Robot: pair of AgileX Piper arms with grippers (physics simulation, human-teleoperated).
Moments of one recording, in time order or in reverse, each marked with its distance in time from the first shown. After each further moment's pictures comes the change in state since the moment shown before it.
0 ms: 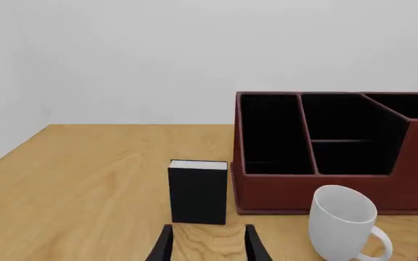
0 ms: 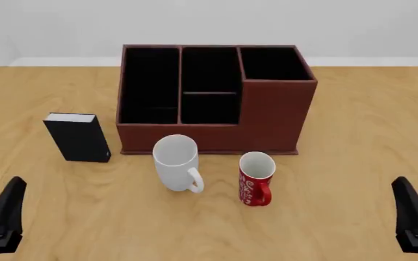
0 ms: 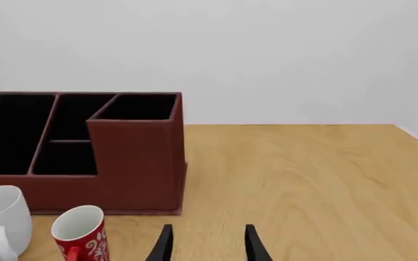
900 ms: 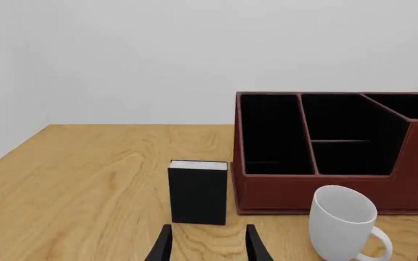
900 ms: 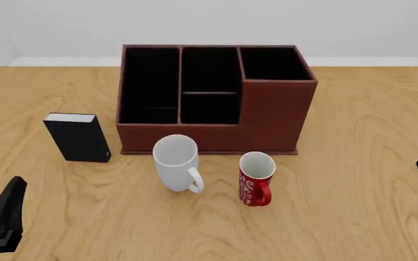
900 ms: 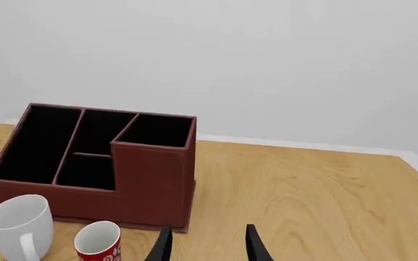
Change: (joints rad) left arm 0.000 0.005 -0.003 -0.001 0.000; right arm 0.067 0.038 -0.260 0.207 -0.062
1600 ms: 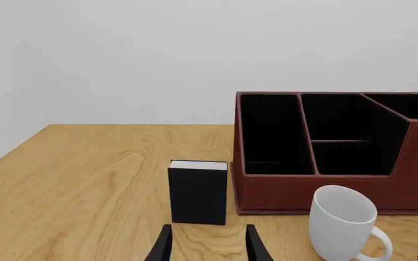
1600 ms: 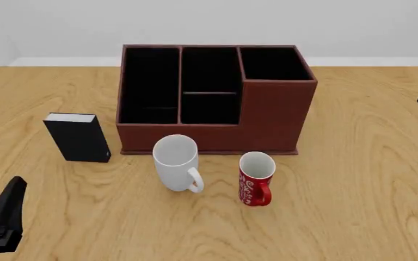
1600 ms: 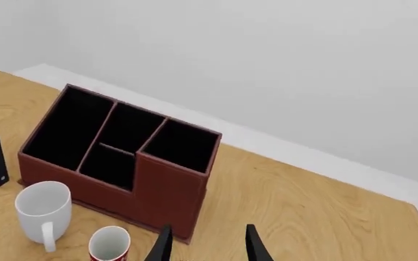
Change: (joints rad) left arm 0.000 0.000 0.000 0.000 0.000; right arm 0.151 0.365 -0.431 0.192 -0.170
